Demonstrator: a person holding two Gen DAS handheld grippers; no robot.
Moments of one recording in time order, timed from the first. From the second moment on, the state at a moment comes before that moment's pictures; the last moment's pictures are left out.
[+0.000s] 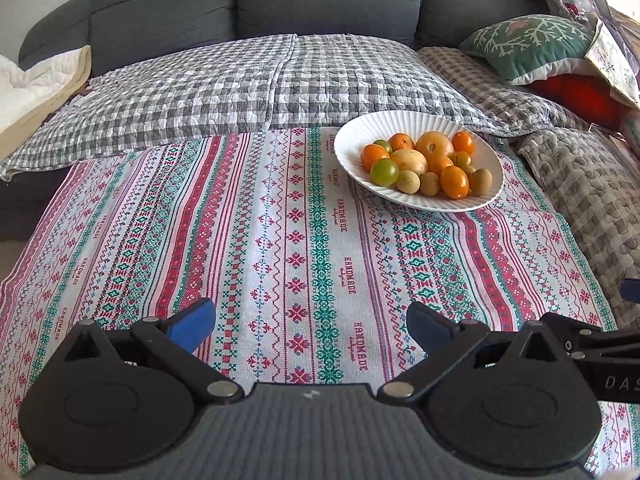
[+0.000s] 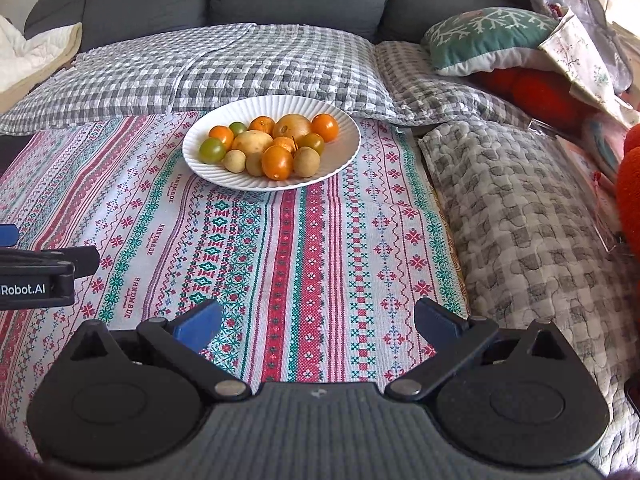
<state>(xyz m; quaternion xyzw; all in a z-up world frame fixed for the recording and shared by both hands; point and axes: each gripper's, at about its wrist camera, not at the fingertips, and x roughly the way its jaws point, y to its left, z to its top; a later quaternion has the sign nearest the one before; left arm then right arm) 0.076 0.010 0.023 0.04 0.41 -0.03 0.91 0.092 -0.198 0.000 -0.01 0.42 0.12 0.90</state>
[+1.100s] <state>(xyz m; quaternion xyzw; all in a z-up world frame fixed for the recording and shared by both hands) 0.074 0.006 0.018 0.05 0.42 -0.05 0.90 0.093 -0.197 -0.002 -0.01 0.43 0.11 0.90</state>
